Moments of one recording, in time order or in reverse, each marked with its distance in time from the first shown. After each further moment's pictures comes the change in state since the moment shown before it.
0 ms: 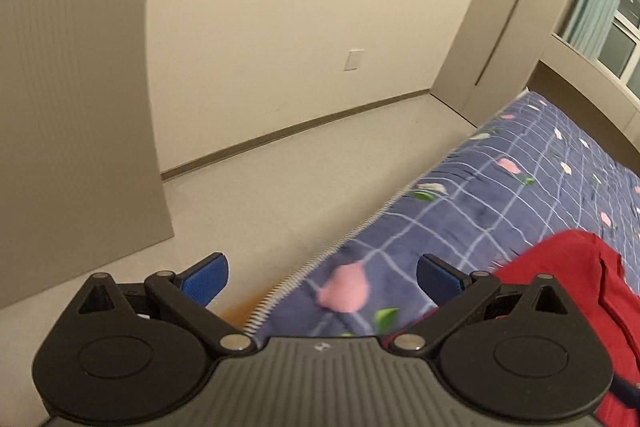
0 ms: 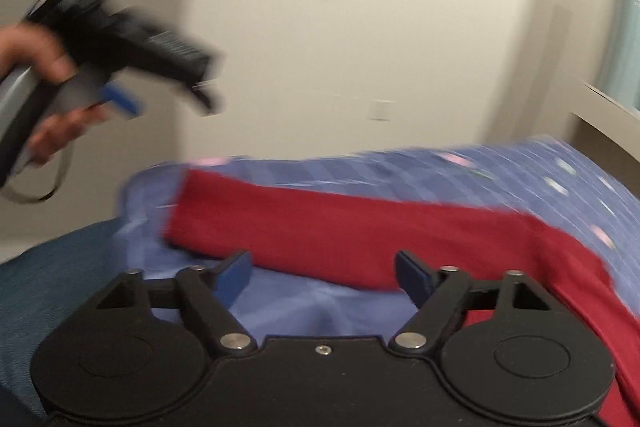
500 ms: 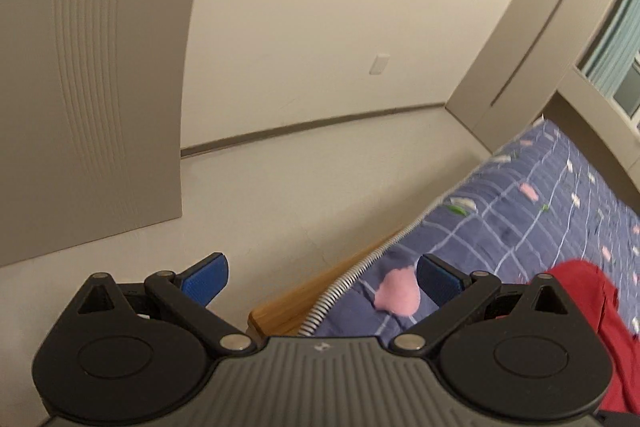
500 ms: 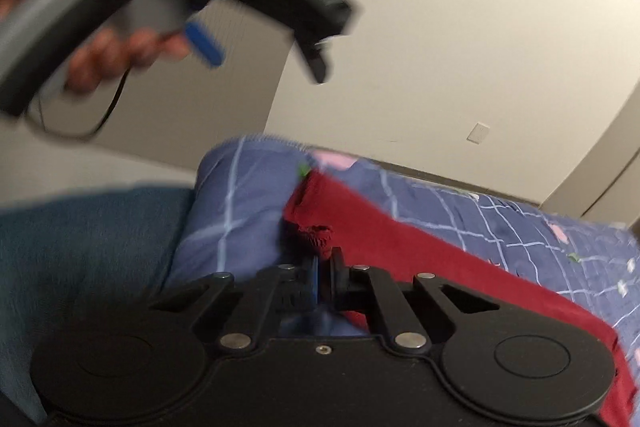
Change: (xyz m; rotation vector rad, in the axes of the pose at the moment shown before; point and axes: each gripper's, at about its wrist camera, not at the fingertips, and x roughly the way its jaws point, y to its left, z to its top) left arm 0.002 0.052 -0.004 -0.139 -0.005 -0.012; right arm 0.046 0.052 0.033 -0.256 0.064 0.152
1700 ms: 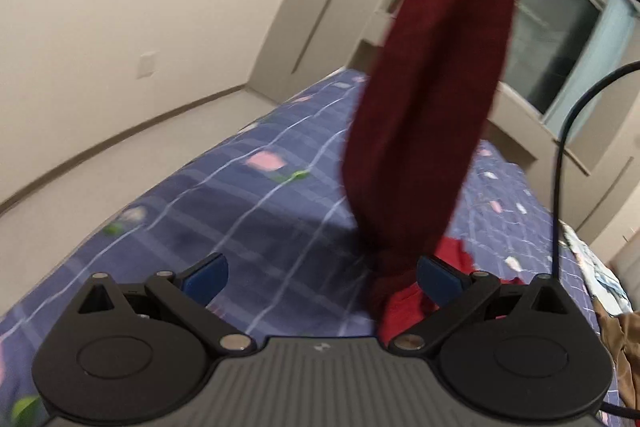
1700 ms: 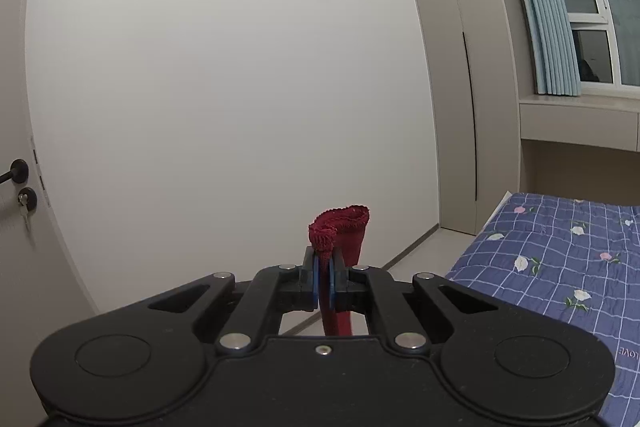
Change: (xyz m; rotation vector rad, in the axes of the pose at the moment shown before) left arm 0.060 -0.249 -0.039 0.341 0.023 -0.489; right arm -0.150 -0.376 0.114 0.706 -0.387 -0.251
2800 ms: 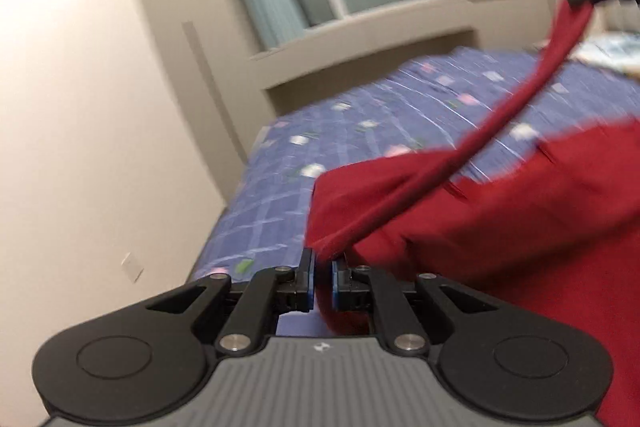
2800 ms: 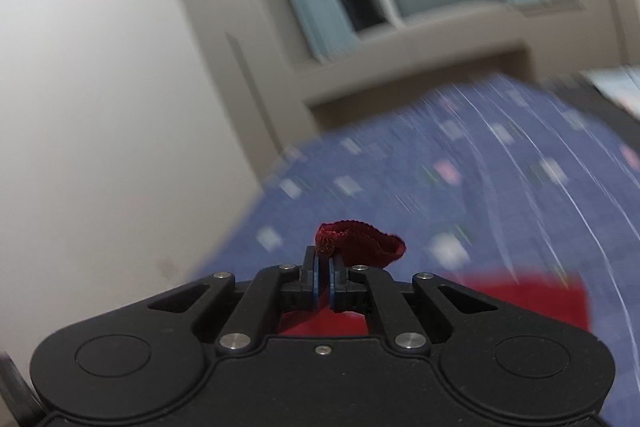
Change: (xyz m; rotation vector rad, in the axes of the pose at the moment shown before) left arm 0.045 -0.147 -0.070 0.859 -0.109 0.149; right arm -0.195 -0.201 -0.241 0.412 -0.046 -0.495
